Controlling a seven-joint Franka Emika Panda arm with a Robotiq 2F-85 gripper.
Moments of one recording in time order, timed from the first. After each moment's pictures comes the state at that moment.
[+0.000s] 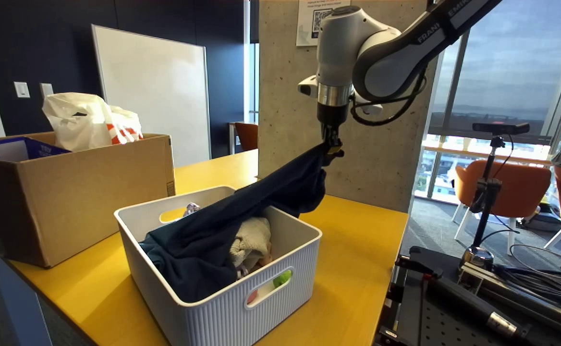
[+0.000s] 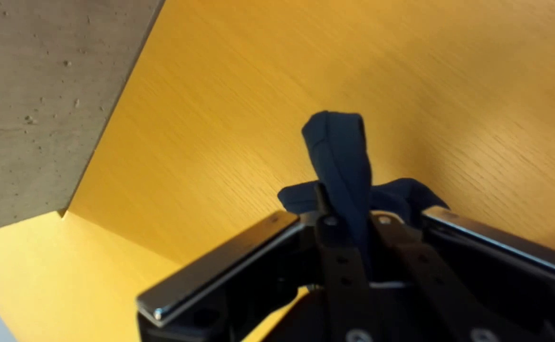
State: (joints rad) arm -0.05 0.12 -0.07 -2.12 -0.63 2.40 -0.36
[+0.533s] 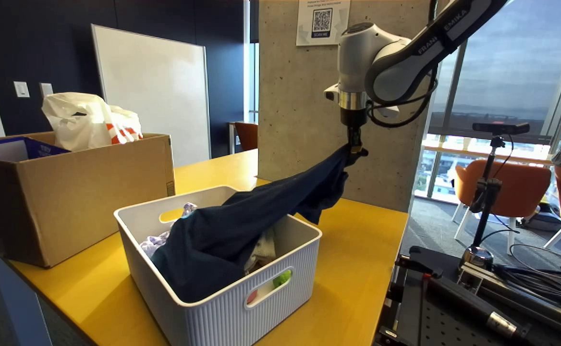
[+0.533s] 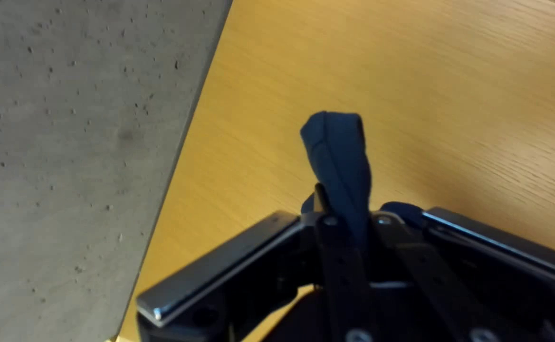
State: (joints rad) arm -0.14 0.13 -0.16 -2.13 -0.63 2.38 -0.31
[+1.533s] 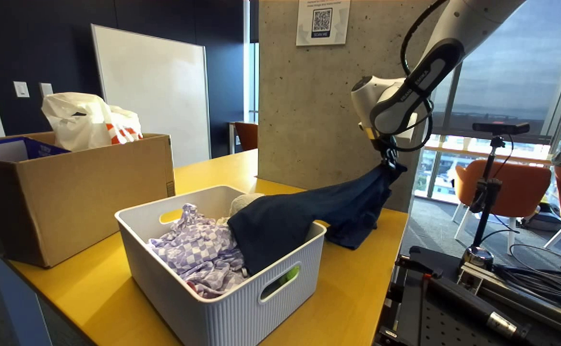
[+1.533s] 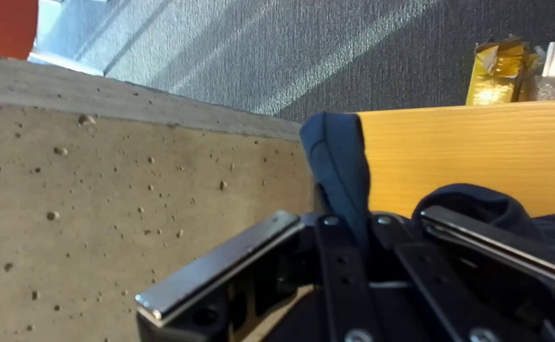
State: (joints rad) arm -0.26 0.44 -0.33 -1.92 -0.66 2.23 -0.08
